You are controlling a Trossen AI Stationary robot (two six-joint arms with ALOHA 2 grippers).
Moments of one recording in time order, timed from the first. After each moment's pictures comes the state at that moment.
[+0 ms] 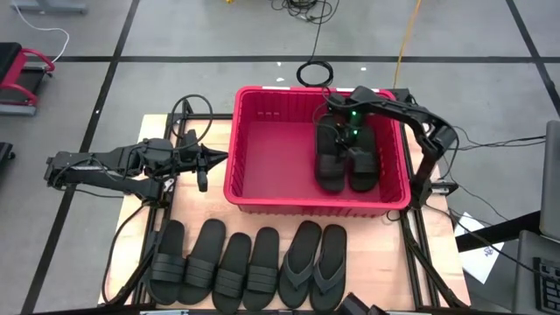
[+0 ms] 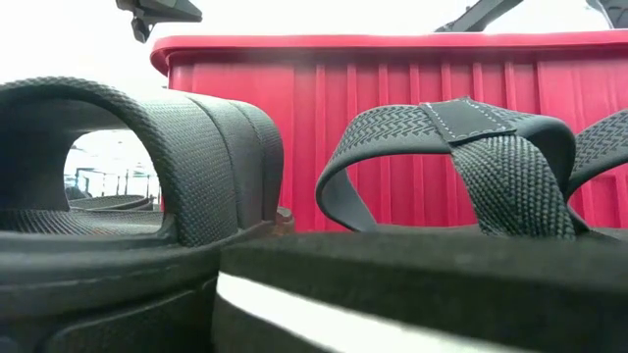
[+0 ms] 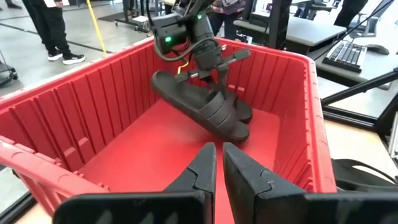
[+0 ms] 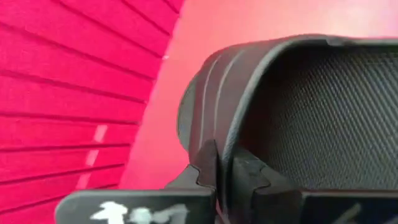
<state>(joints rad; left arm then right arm) 0.00 0.71 0.78 -0.34 -0.28 -0.21 -0.75 1.80 1.37 -1.36 -0.64 -1.07</state>
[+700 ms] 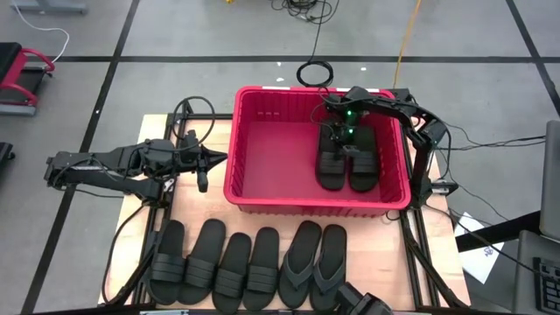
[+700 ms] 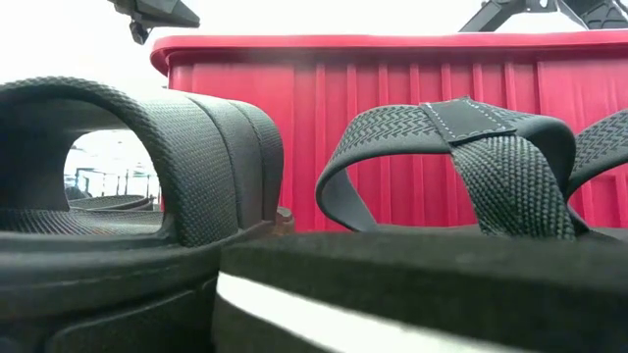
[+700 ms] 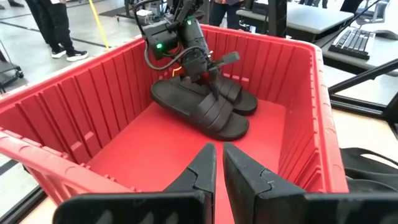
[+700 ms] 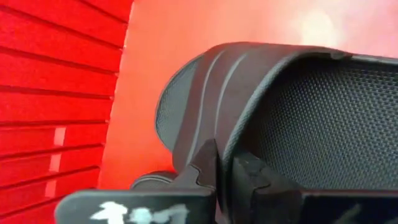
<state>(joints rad) 0.00 0.71 0.78 -0.38 -0.29 -0.18 -0.80 1.91 1.38 -1.32 -0.56 -1.03</state>
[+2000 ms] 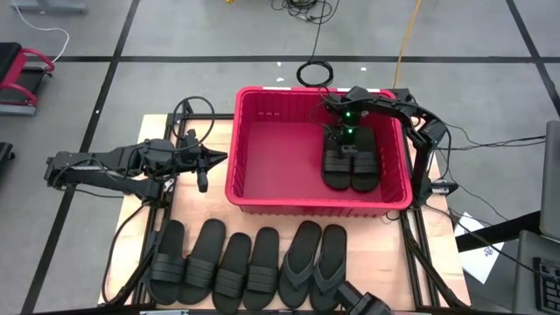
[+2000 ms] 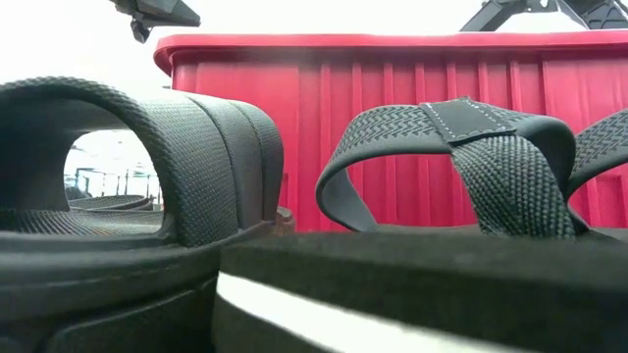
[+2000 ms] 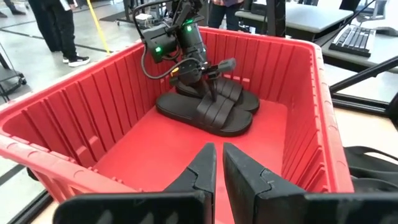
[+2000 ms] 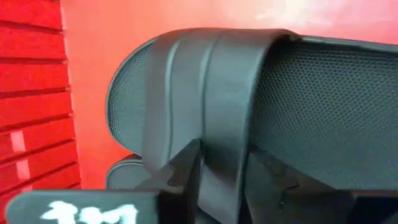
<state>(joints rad) 0.00 0.71 0.78 -0.37 -0.29 -0.15 -0.80 1.91 1.37 -1.28 -0.35 -0.85</state>
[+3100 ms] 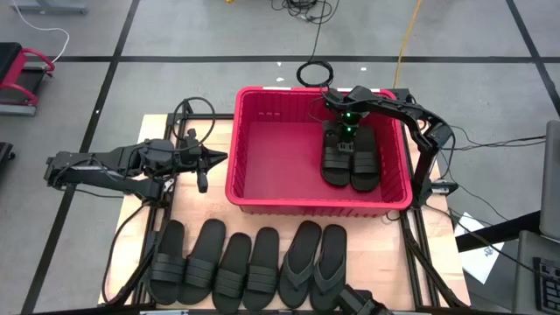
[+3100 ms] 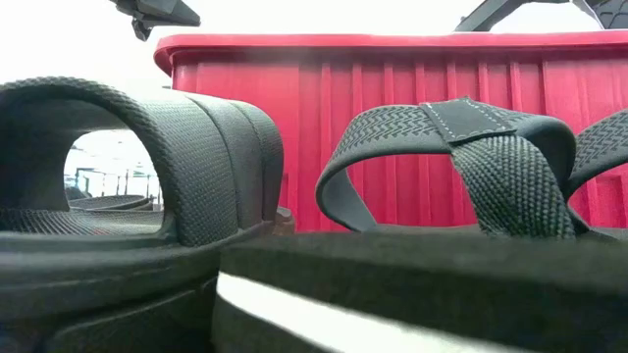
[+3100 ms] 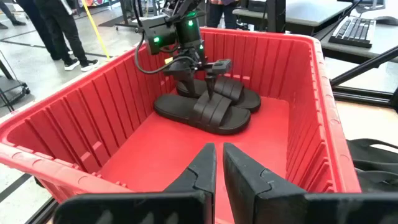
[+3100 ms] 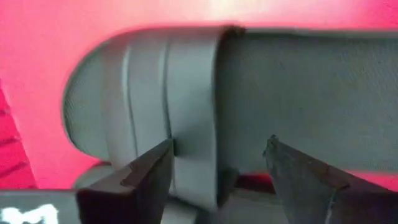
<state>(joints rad) 0.00 0.71 0.78 -0.37 -0.29 -0.10 -0.78 1.84 1.37 -1.21 -0.19 -0.68</state>
